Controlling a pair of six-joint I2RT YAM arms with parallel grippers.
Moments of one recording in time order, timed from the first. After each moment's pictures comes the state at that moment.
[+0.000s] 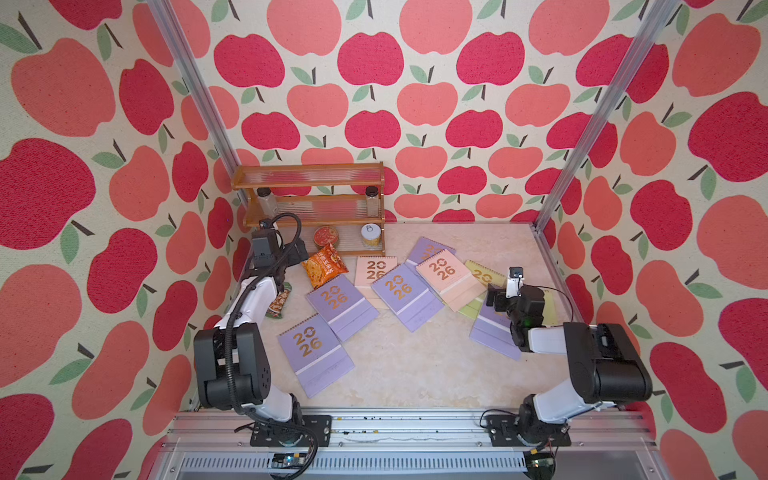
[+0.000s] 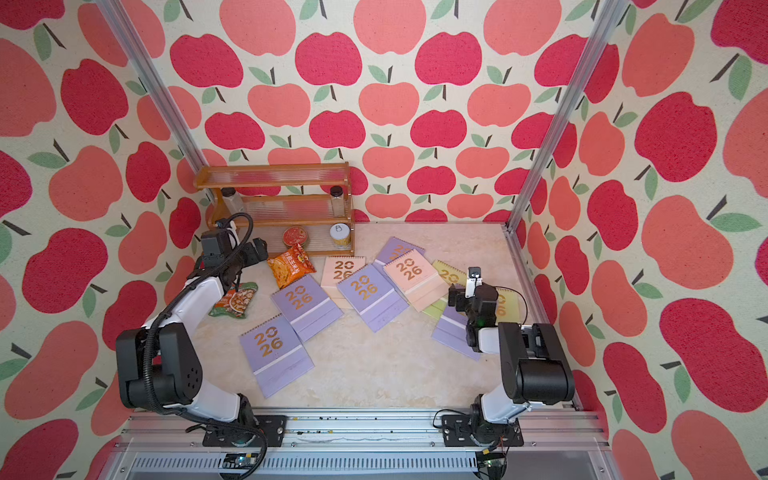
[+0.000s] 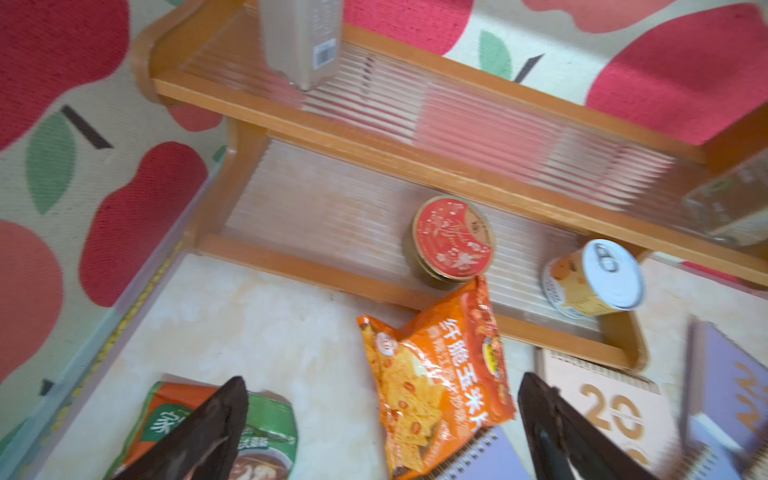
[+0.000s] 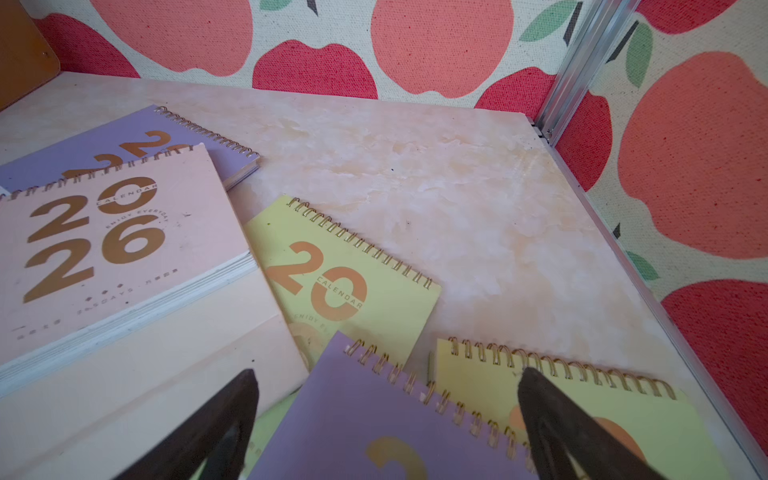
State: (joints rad) left arm 0.12 1.52 1.11 -0.14 0.10 -0.25; right arm 0.06 1.55 0.40 0.77 0.03 -0.10
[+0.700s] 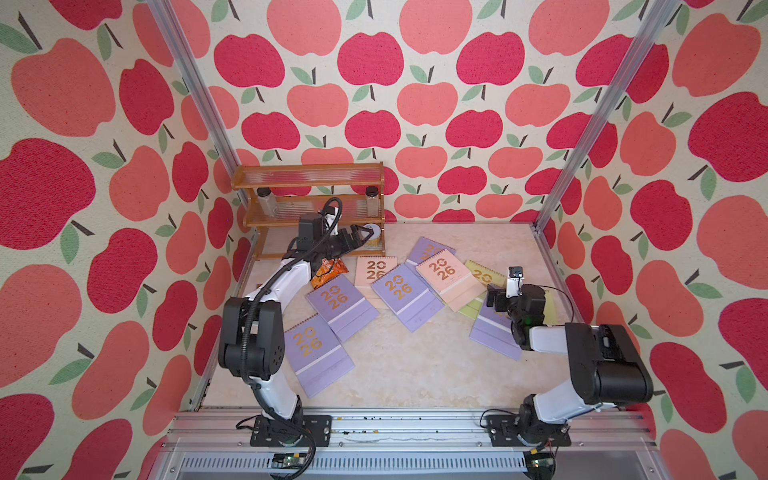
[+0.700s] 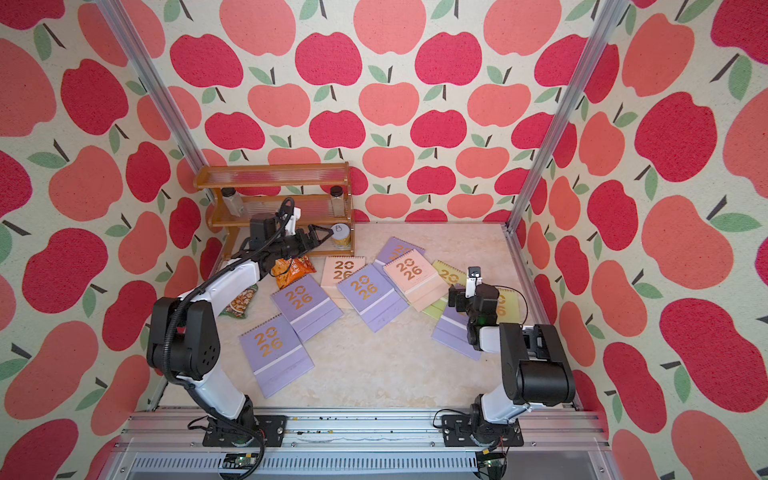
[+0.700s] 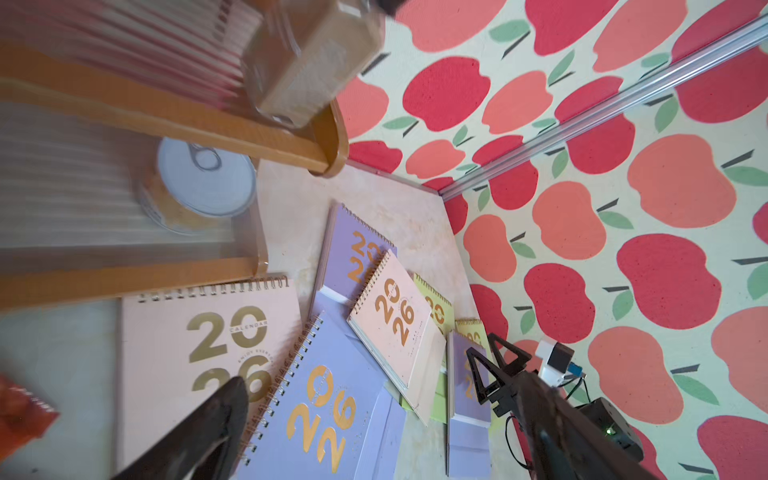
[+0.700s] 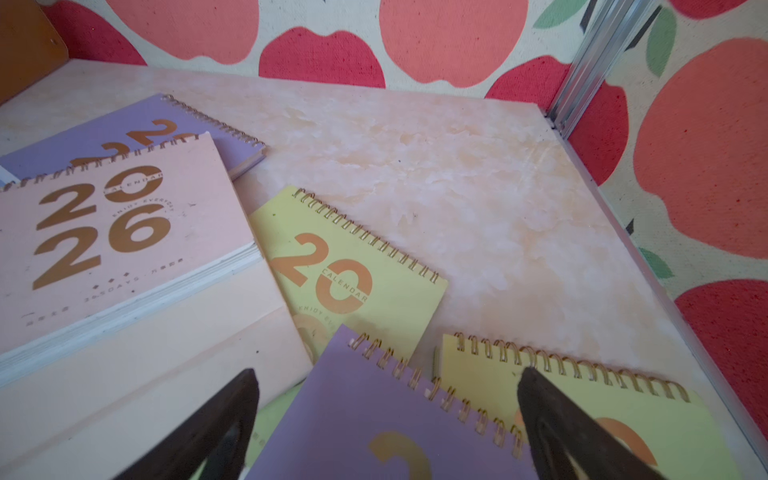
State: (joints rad) left arm -0.21 1.77 1.30 0.00 0.65 -0.62; right arm 0.05 1.52 0.46 0.62 0.00 -0.10
